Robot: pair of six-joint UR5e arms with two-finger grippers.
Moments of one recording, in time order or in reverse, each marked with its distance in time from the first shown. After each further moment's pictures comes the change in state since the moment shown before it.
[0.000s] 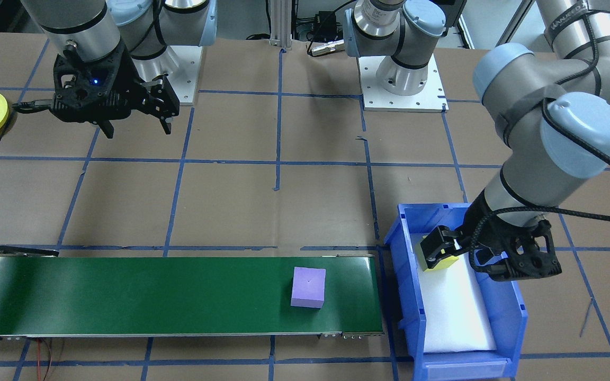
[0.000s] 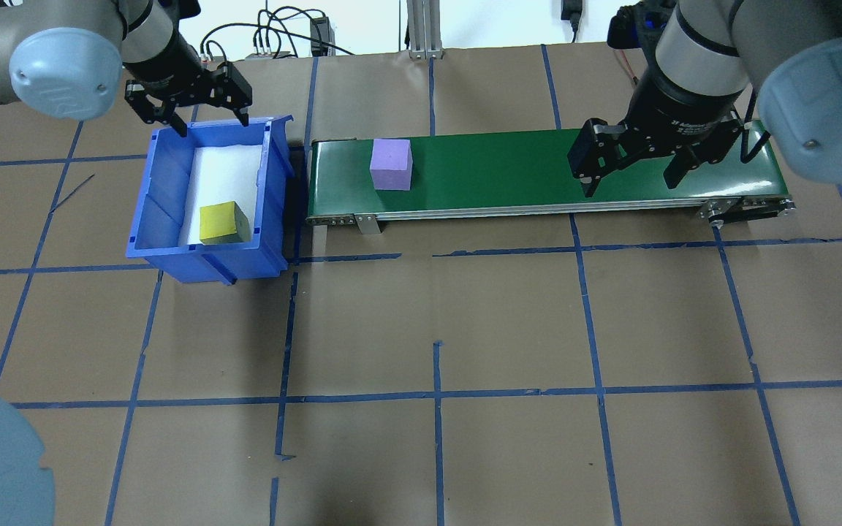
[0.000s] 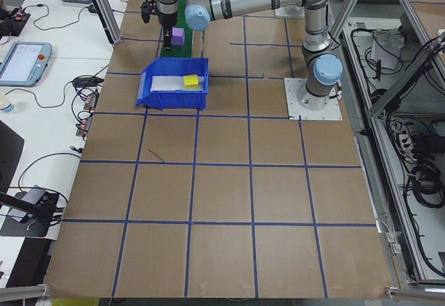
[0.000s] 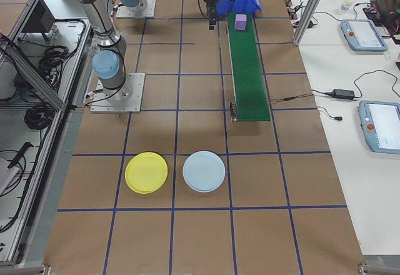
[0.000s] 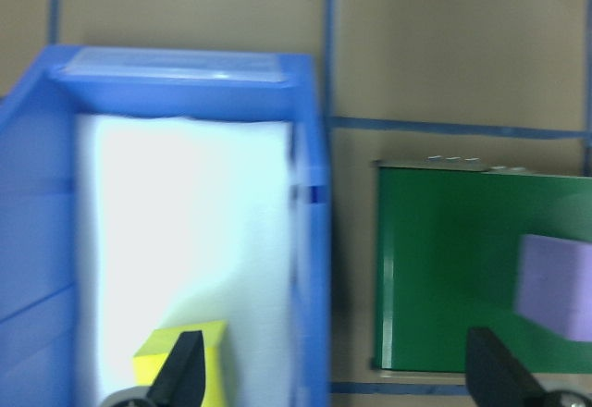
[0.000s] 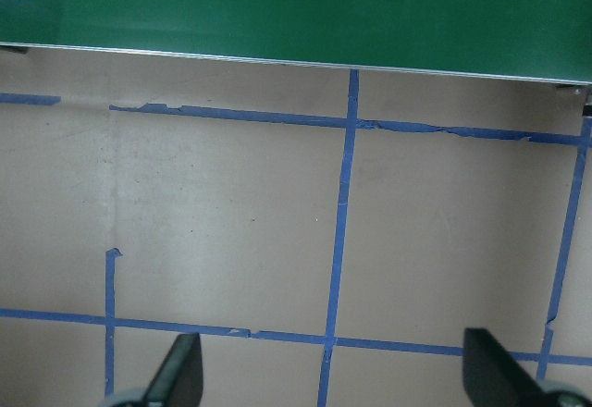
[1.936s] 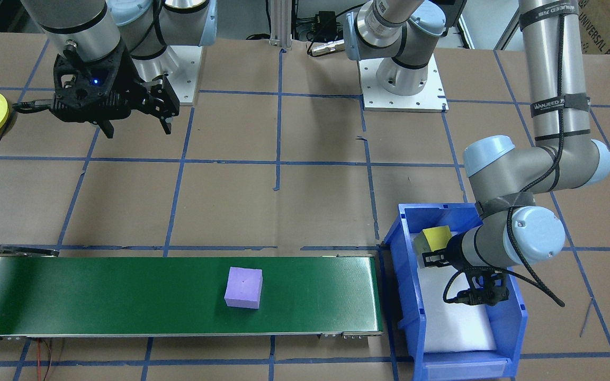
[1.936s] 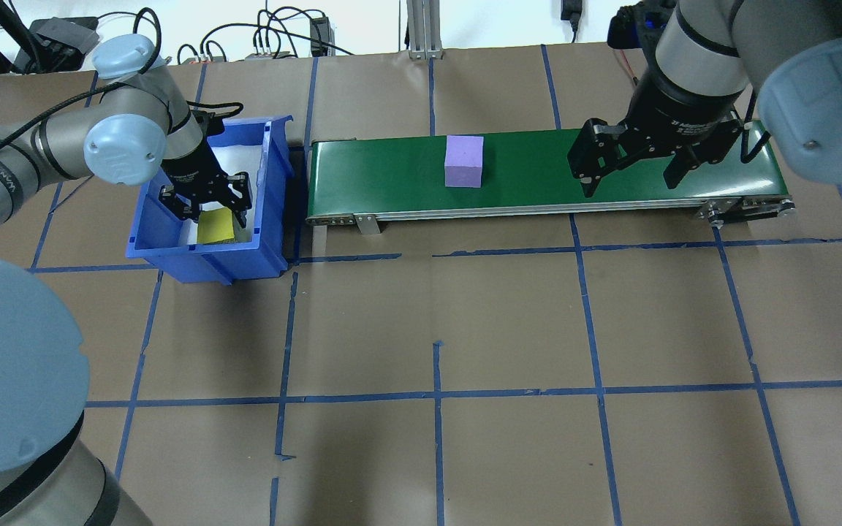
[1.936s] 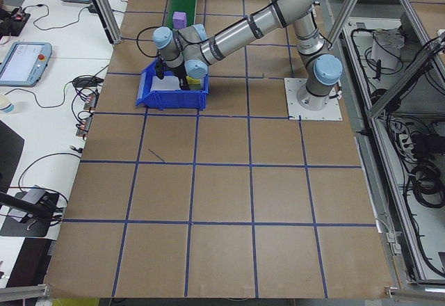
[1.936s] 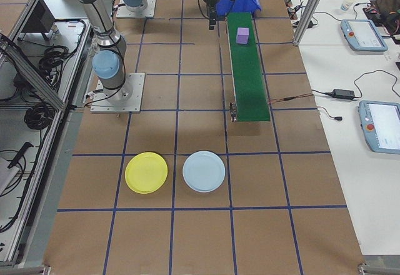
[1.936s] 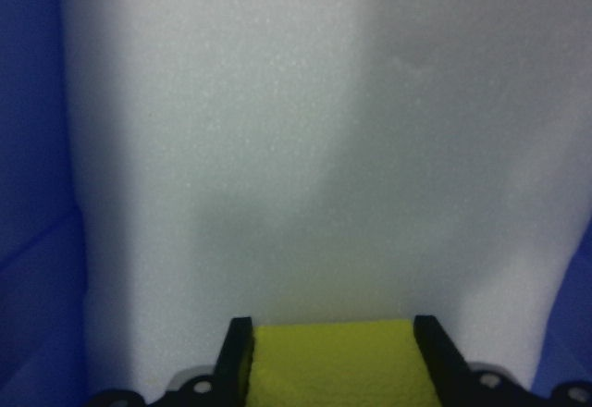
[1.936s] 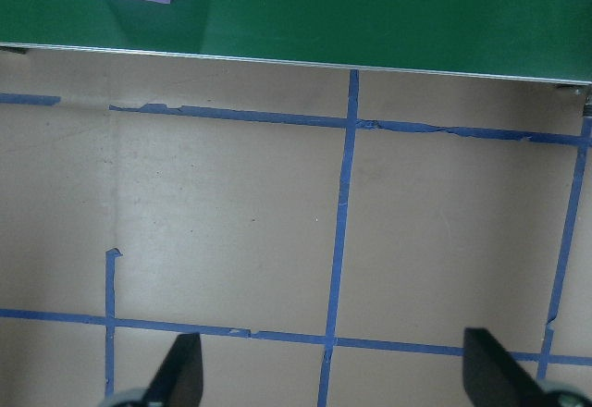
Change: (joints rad) left arm 0.043 -0.170 -0.113 0.004 0.057 0.019; right arm 0.000 0.000 0.000 0.000 0.000 0.000
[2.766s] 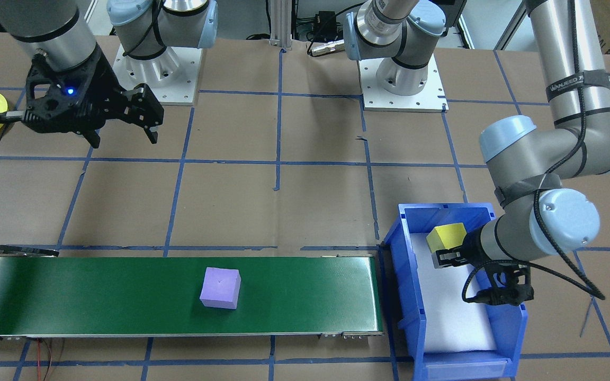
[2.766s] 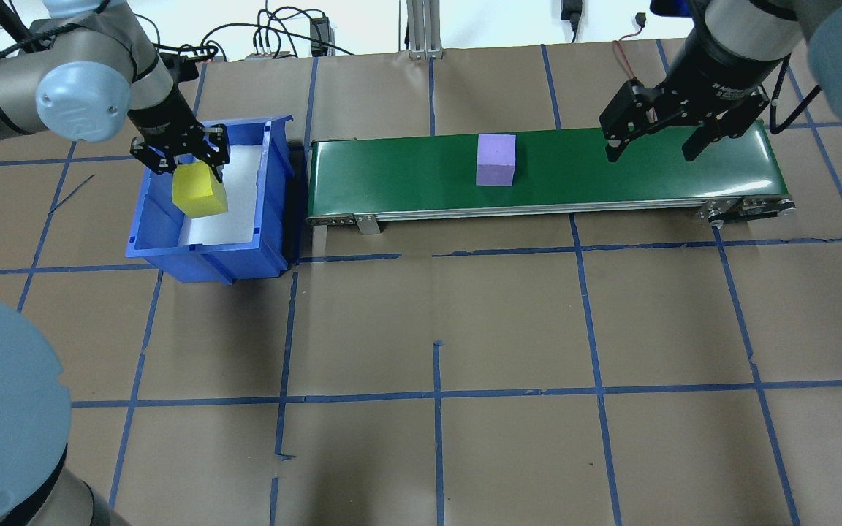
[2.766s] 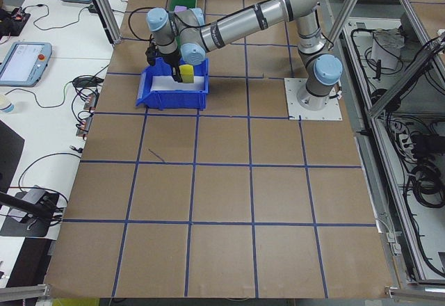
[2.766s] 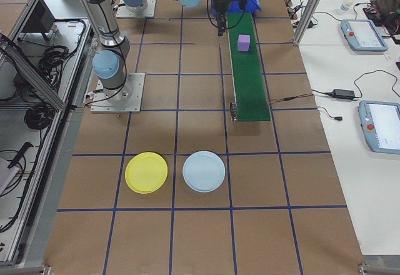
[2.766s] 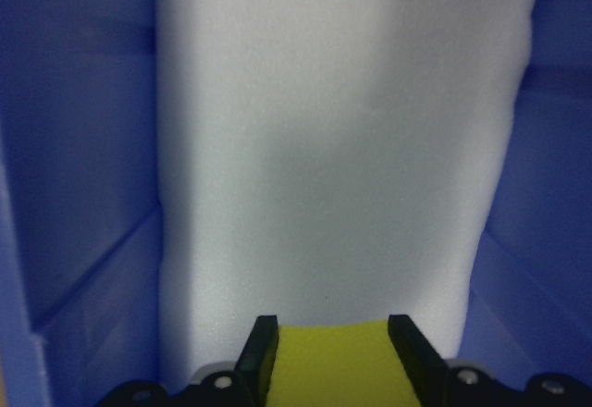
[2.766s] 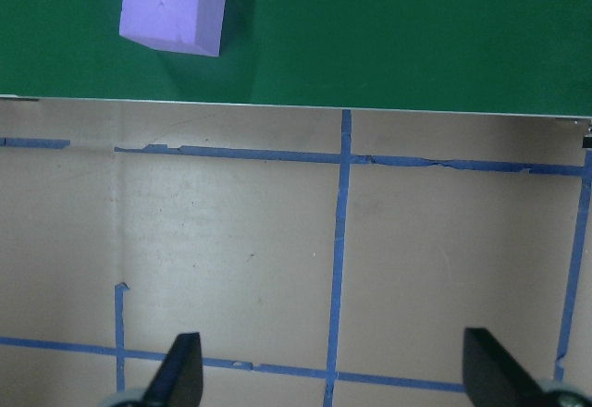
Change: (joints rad) left arm -0.003 0.086 0.119 -0.022 0.000 0.016; right arm -0.169 0.098 -0.068 -0.019 0.132 -0.129
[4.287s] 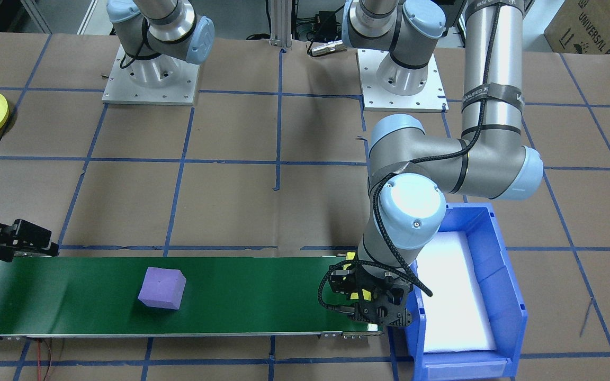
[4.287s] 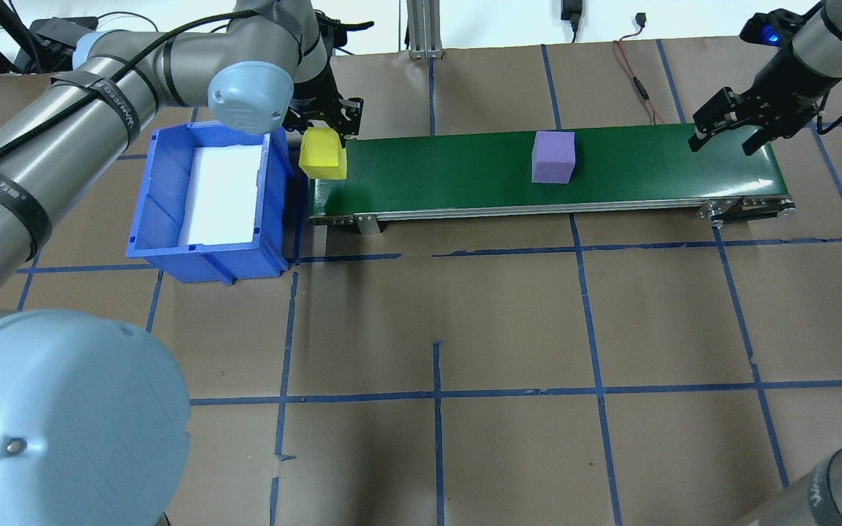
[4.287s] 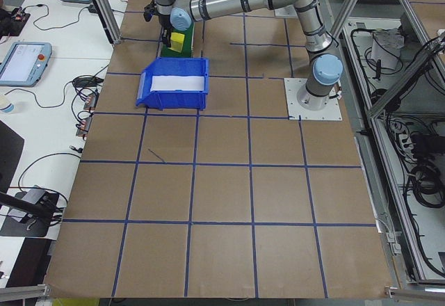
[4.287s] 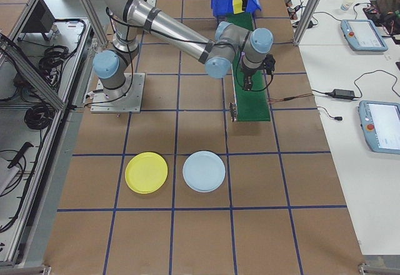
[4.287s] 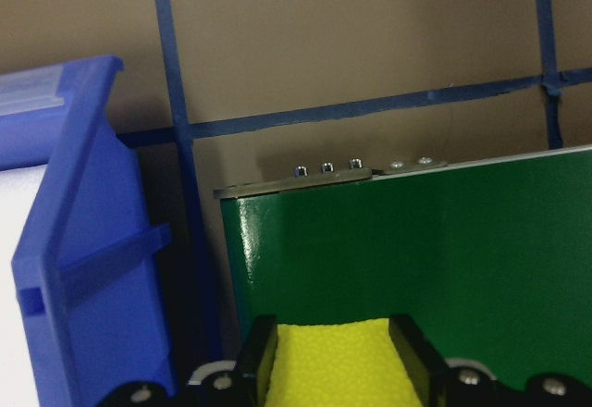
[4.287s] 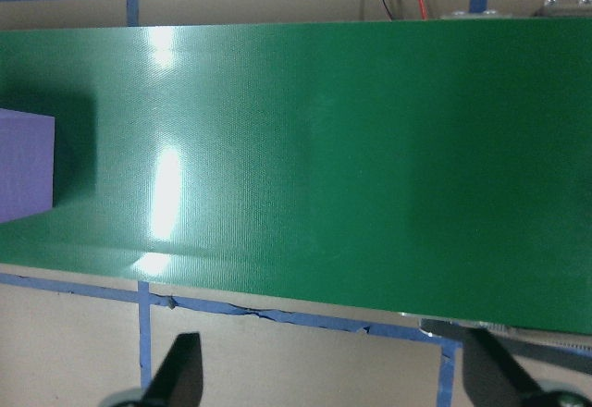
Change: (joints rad) left arm -0.302 -0.138 0.107 0.166 0.010 -0.058; right arm -0.245 0.331 -0.051 -0.177 0.062 -0.246
